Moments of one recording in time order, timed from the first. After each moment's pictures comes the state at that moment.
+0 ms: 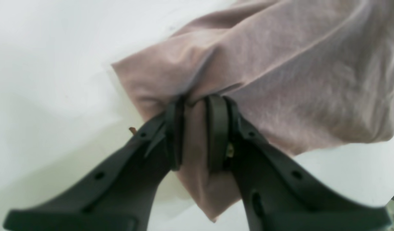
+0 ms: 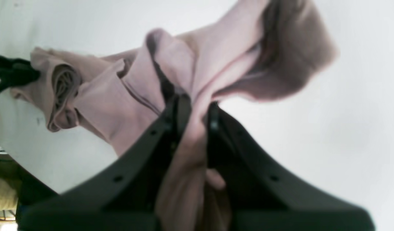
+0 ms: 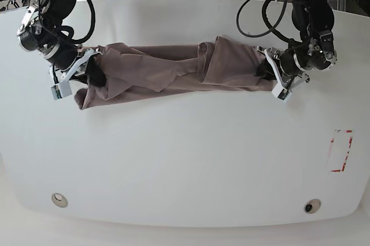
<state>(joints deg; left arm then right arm) 4.0 -9.7 -15.2 90.5 -21.5 -42.0 61.4 -8.1 9.4 35.5 105.0 51.6 37.5 -74.5</state>
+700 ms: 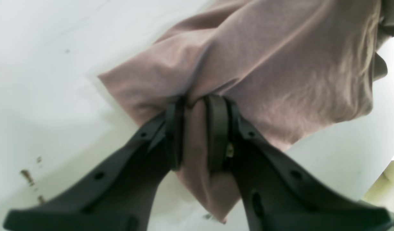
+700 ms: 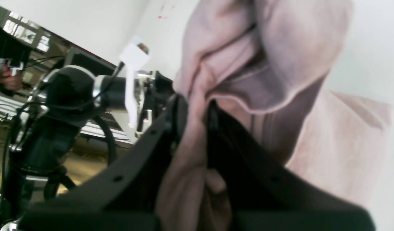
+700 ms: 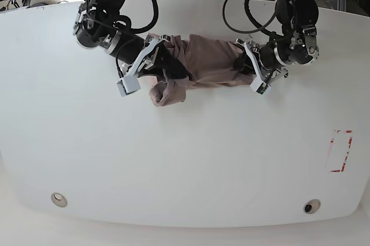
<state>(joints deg) 6.5 -3.9 -10.1 92.0 -22.3 -41.8 61.3 -12.7 -7.7 19.2 112.1 57.8 34.5 -75.4</state>
